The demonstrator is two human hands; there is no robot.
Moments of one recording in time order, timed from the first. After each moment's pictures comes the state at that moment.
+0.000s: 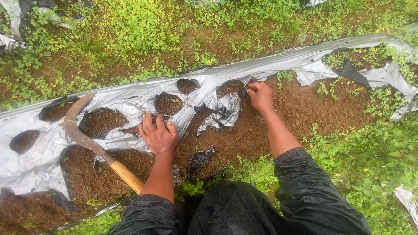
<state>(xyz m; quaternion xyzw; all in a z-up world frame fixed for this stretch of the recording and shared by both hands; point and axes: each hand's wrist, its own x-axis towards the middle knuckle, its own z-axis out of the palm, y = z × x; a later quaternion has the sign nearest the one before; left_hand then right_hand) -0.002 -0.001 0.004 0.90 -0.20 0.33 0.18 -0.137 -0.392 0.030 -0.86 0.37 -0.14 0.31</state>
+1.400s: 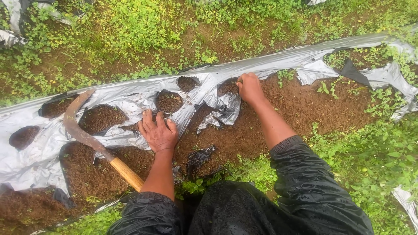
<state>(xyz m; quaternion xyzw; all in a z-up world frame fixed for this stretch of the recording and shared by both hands) -0.002 -0.001 0.006 0.90 -0.20 0.33 0.19 -0.088 -0.382 0.023 -0.93 0.27 -0.05 0.23</state>
